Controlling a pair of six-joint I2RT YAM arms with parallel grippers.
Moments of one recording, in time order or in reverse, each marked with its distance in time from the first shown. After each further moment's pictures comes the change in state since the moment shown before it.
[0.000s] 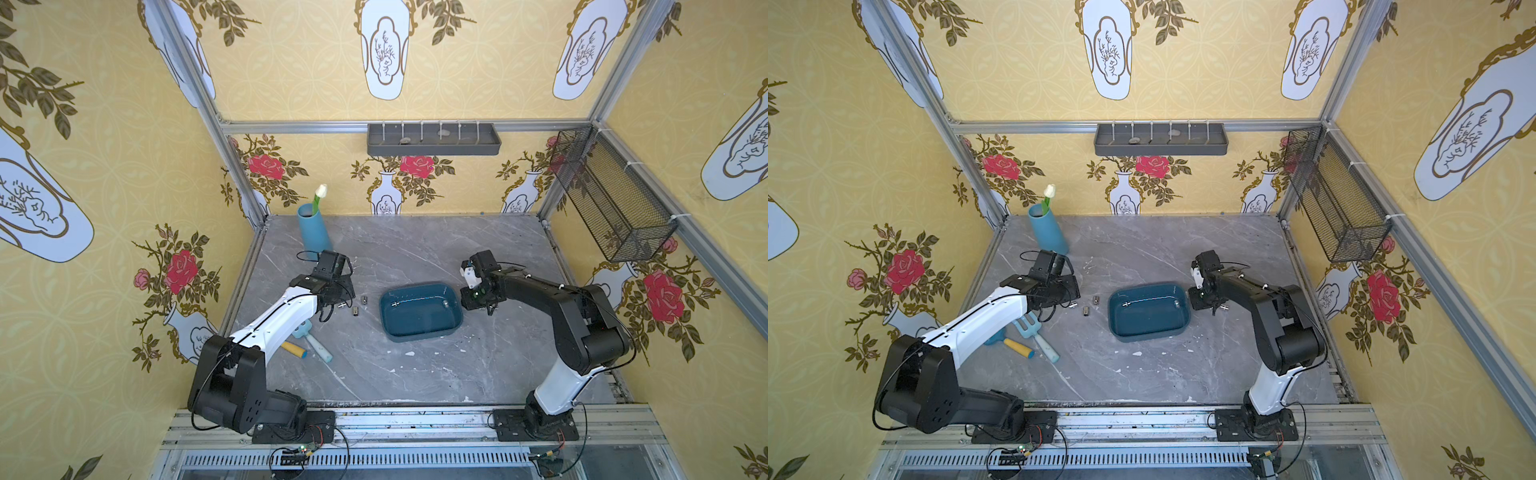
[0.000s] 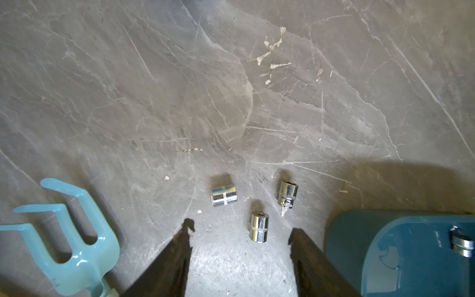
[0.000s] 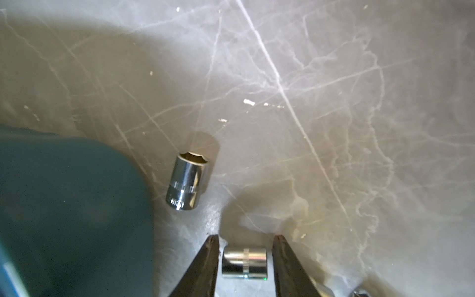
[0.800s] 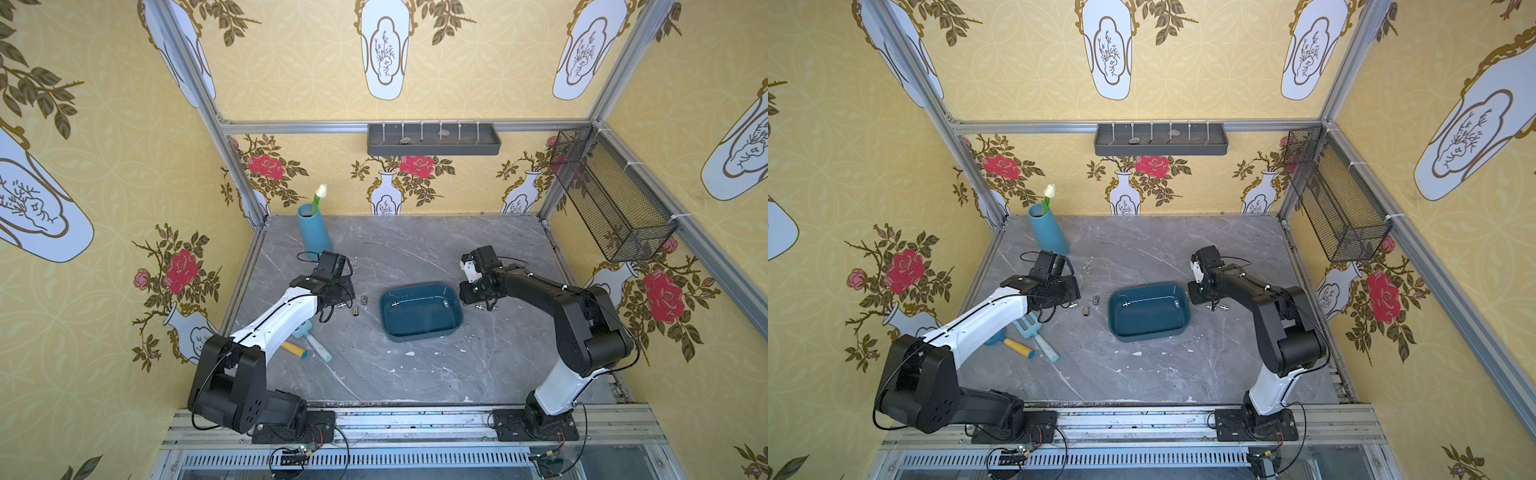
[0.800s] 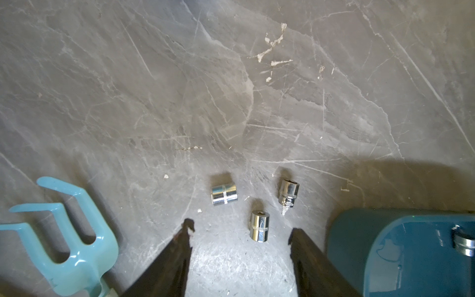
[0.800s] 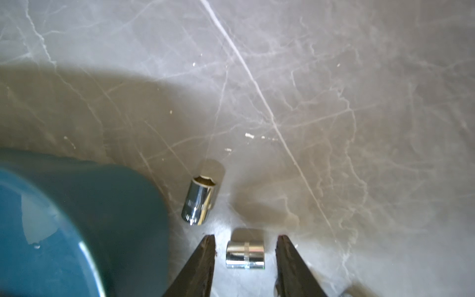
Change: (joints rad) left arm 0.000 0.001 -0.008 0.003 0.004 0.000; right arm 0.000 -0.002 0.035 0.023 -0.004 0.005
